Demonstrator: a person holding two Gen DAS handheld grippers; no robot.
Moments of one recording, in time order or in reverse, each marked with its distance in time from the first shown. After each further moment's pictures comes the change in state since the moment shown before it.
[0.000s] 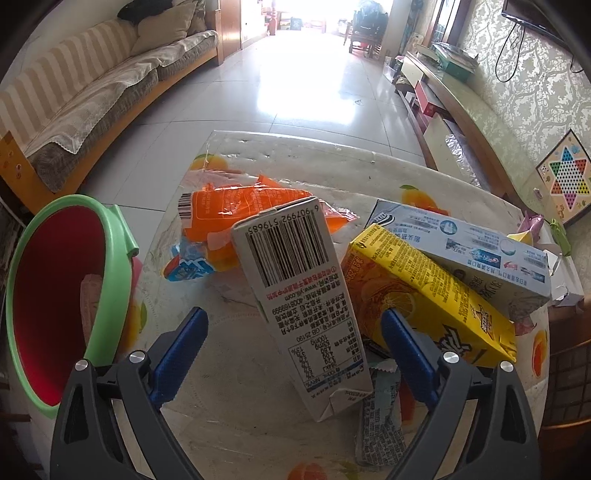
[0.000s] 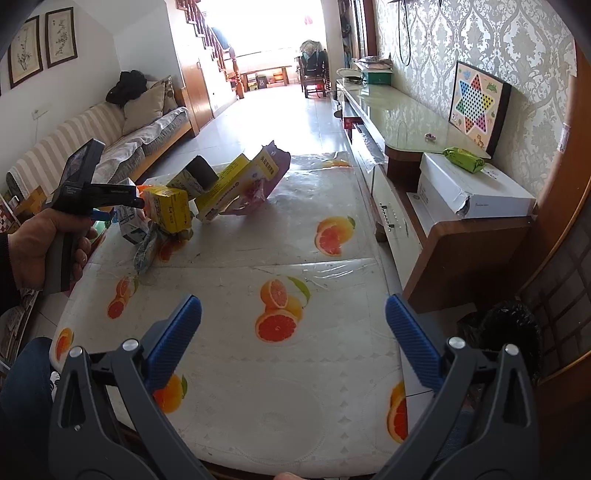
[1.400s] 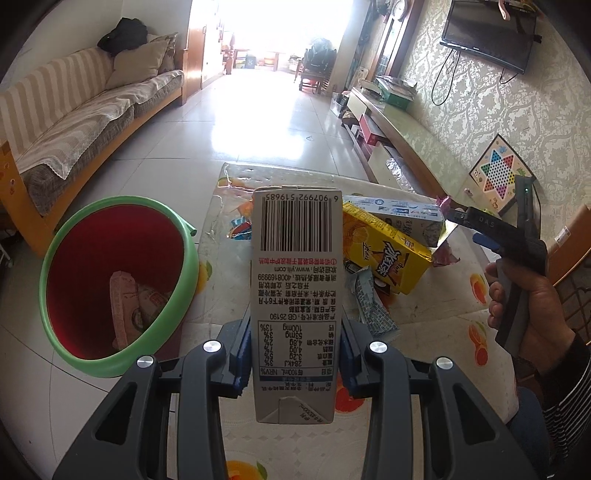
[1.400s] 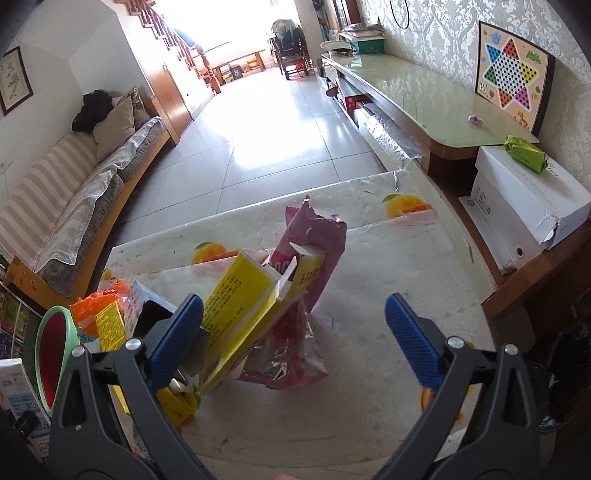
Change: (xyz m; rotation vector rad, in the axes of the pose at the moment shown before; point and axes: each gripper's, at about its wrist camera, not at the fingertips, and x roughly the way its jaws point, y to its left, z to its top) left arm -0.127 0.084 -0.082 0.105 -0.172 -0.197; right arm 0.193 0.048 0.144 0.184 0.087 0.018
